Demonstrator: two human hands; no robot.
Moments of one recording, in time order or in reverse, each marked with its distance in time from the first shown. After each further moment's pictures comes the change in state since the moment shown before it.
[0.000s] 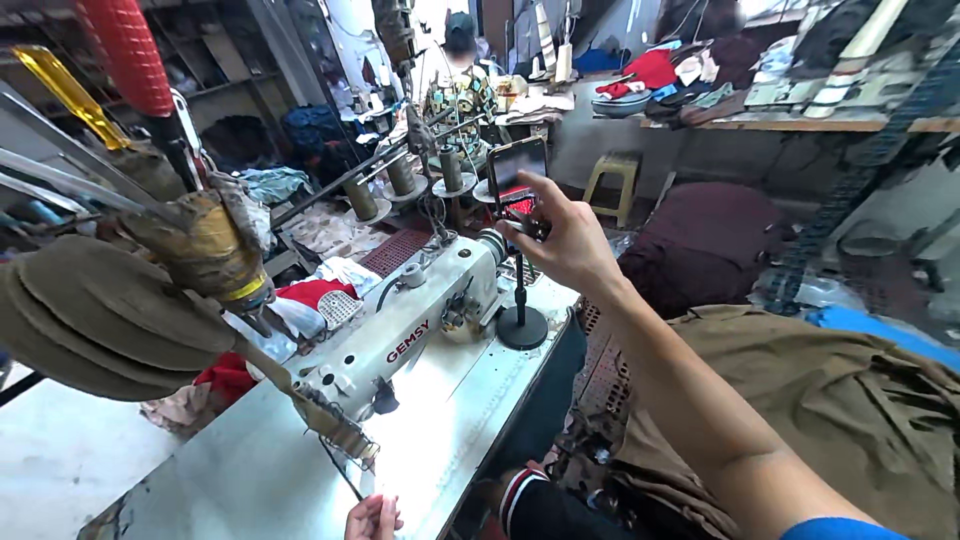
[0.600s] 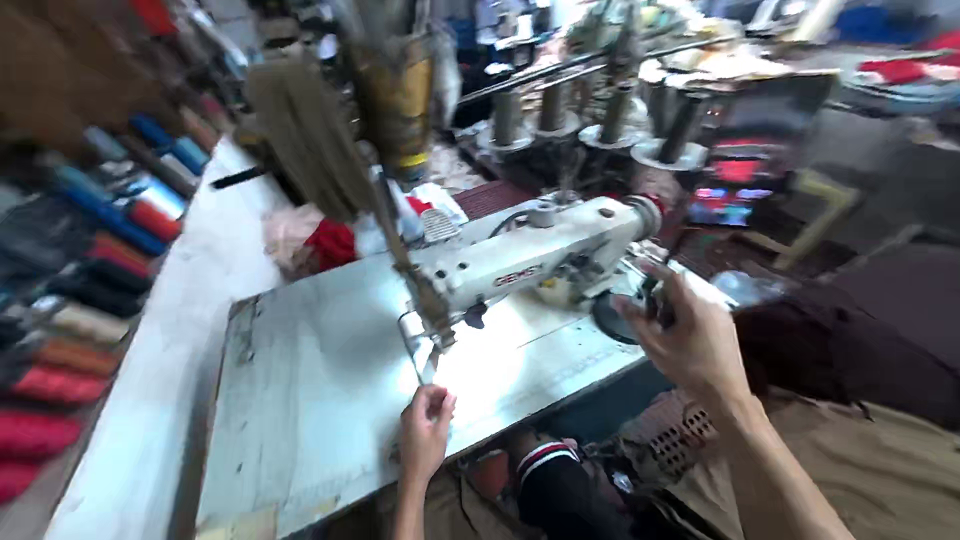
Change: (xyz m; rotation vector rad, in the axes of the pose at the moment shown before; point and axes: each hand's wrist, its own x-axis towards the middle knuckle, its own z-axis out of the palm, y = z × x) left_hand -0.001 -0.008 -0.005 0.117 0.034 -0.012; right_hand -0.110 -0.006 0.063 -0.021 -0.295 -0.024
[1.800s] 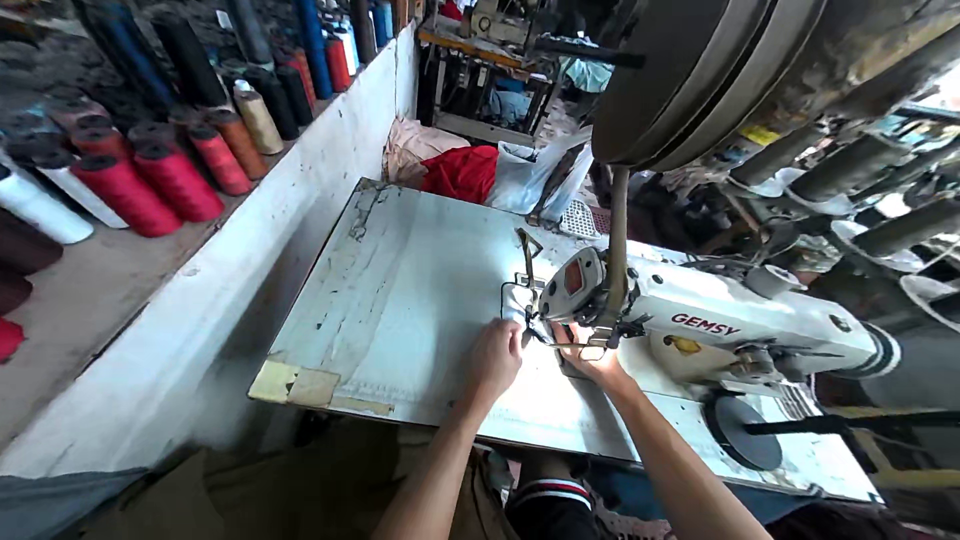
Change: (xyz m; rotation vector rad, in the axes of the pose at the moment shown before) left_hand 0.066 0.006 -0.021 0.270 0.057 -0.176; right_hand 0.027 -0.049 0.276 -0.105 -0.505 -0.433
